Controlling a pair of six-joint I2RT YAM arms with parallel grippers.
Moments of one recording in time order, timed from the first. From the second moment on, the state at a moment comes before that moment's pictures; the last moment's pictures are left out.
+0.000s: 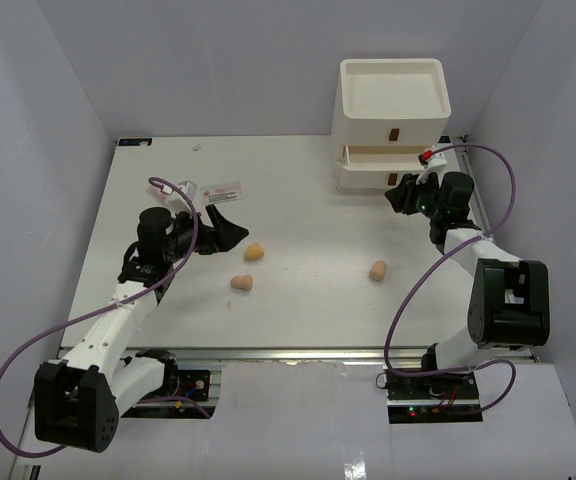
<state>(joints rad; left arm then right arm) -0.18 1.01 0.64 0.05 0.51 -0.52 -0.02 1.53 0.83 0.38 -0.50 0.02</state>
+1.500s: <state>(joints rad) -0.18 0.97 0.62 0.07 0.57 -0.54 0.17 1.54 0.93 -0.77 -0.62 -1.42</state>
